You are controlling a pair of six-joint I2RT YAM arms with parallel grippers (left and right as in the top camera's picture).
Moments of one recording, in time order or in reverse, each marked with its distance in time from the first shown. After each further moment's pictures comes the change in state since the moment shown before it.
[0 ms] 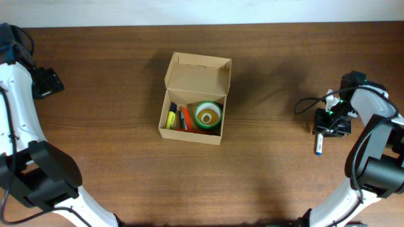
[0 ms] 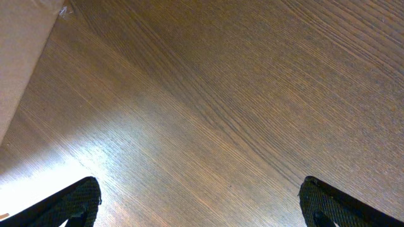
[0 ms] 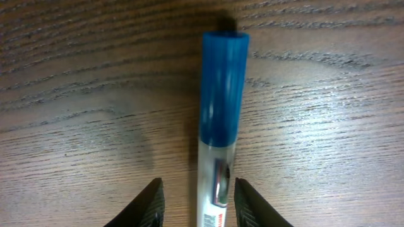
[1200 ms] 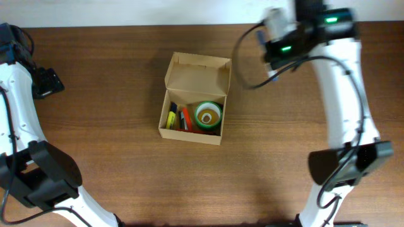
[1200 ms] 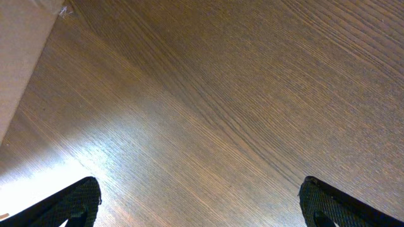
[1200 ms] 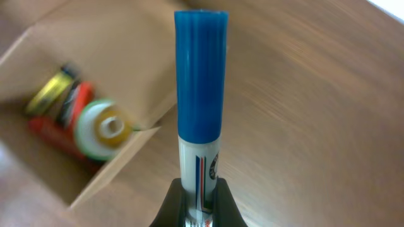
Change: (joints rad) left arm 0.000 0.000 0.000 0.000 0.000 0.000; right arm 0.595 0.020 0.932 -0.401 -0.124 -0.224
